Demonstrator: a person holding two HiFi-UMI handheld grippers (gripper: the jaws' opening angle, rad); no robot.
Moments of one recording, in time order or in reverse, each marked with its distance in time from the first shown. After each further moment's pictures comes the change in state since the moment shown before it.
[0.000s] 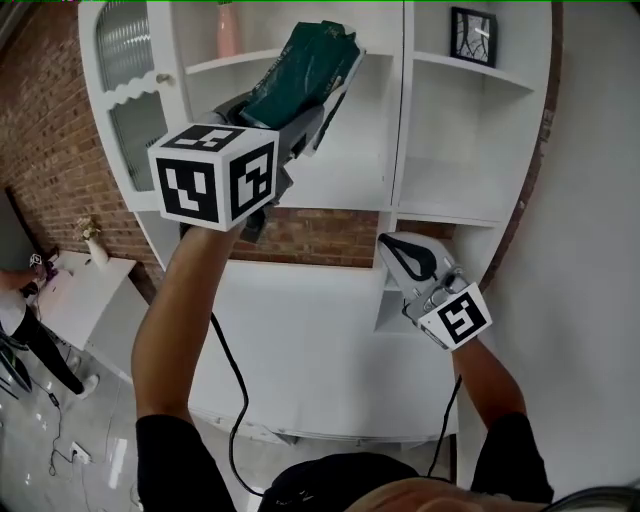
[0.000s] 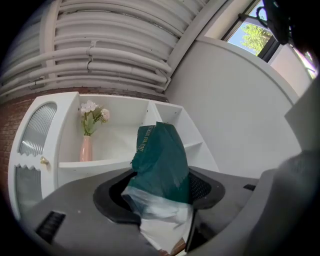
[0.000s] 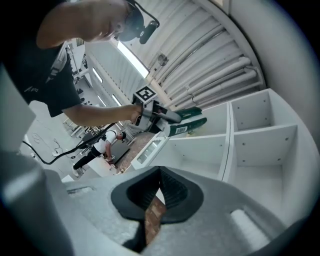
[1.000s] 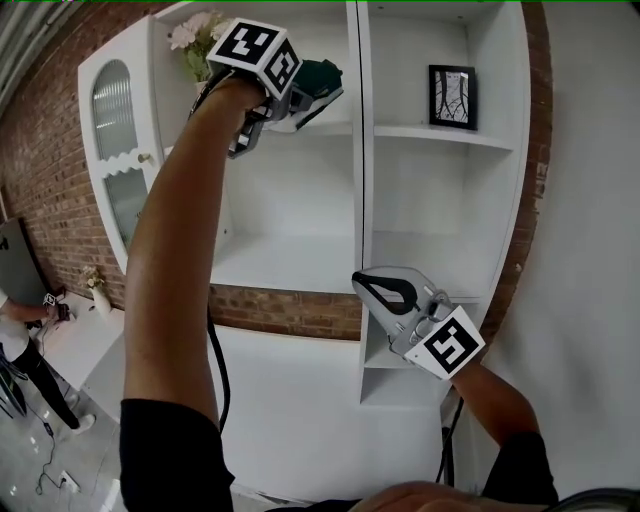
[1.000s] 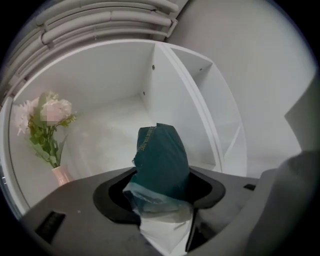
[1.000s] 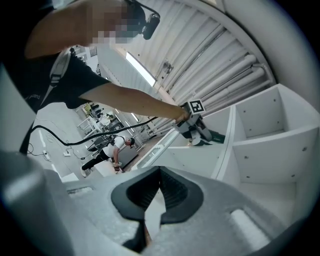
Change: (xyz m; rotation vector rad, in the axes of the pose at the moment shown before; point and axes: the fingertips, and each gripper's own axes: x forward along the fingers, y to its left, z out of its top) left arm 0.194 0.067 0.052 0.094 0.520 0.029; right arm 0.013 -0.076 0.019 -0.011 -0.092 0.143
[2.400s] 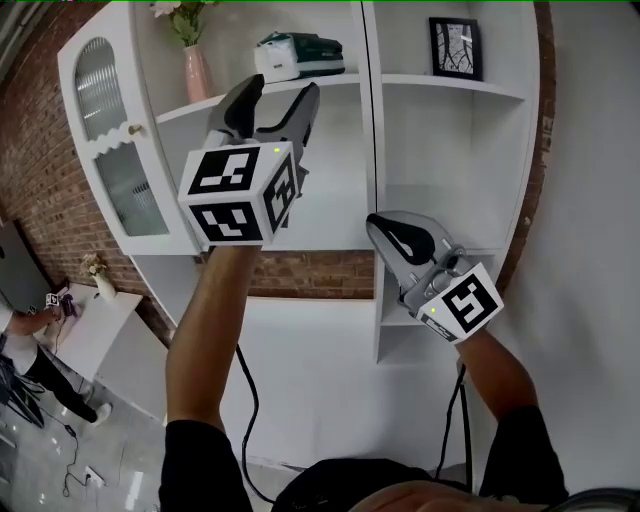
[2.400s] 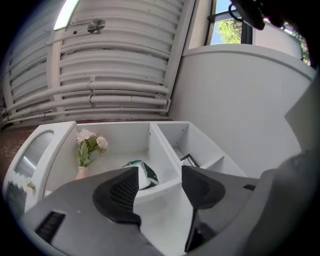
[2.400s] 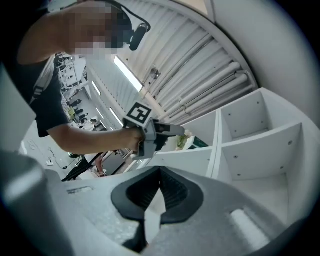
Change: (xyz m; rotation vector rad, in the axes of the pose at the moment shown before) left arm -0.102 -0.068 -0.047 -0.016 -0.831 0.188; right arm 0.009 -0.018 0.009 0.029 -0.060 -0.166
